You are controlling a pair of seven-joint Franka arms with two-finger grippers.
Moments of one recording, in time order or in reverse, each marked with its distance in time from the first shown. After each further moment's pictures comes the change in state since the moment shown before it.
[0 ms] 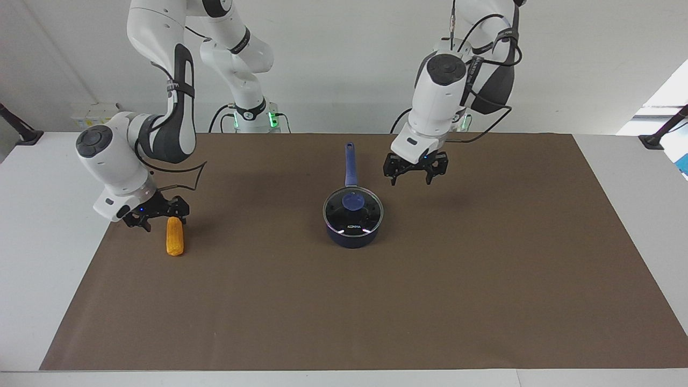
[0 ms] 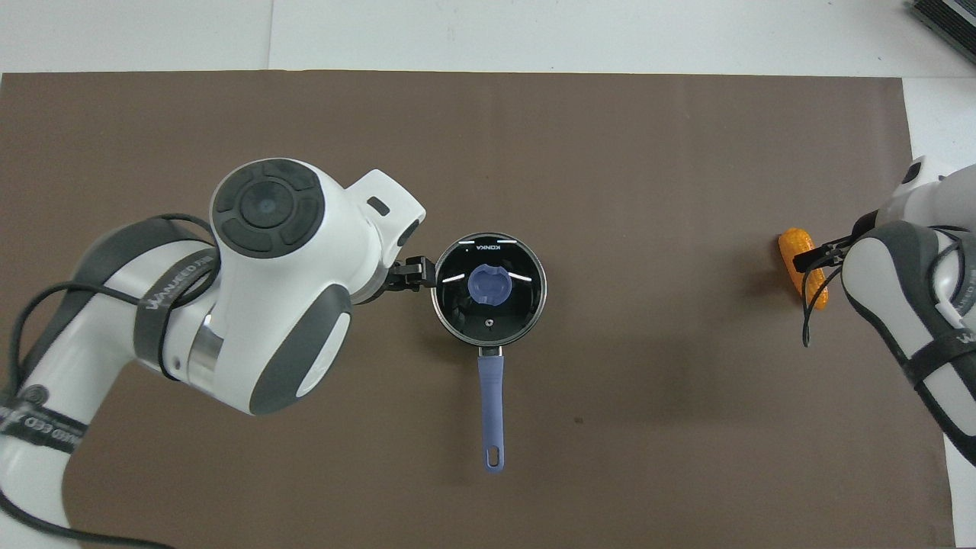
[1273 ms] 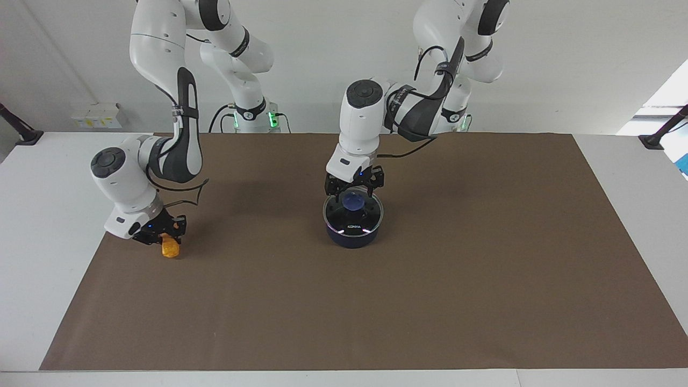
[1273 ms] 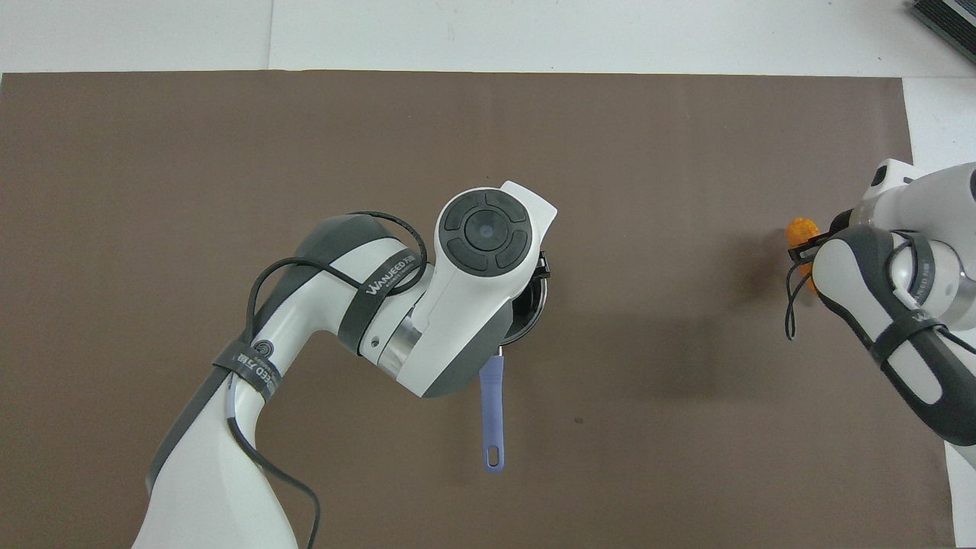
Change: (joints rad) left arm -0.150 0.246 -0.004 0.219 0.000 0.061 -0.290; right arm -0.002 0.078 -0.001 0.030 0.007 0.116 -0.037
